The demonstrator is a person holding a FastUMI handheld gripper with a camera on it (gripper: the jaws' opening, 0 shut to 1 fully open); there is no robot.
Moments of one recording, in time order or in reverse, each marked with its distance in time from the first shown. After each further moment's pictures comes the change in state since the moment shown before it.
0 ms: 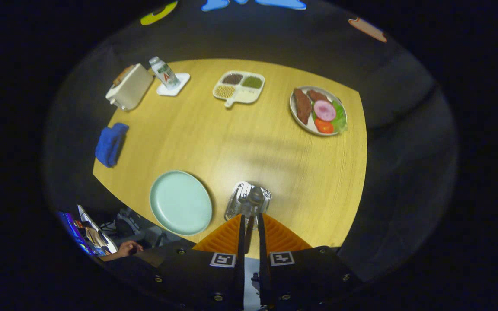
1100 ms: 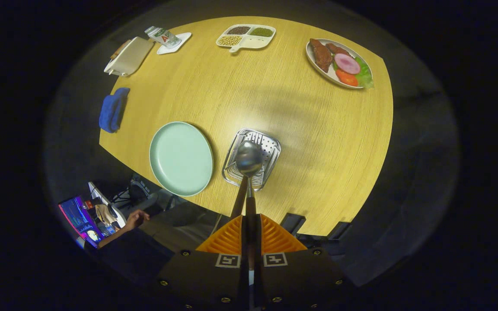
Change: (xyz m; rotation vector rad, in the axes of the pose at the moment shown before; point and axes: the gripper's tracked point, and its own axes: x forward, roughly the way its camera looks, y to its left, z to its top) arm 0.034 -0.032 -0.089 -0.041 0.559 0.080
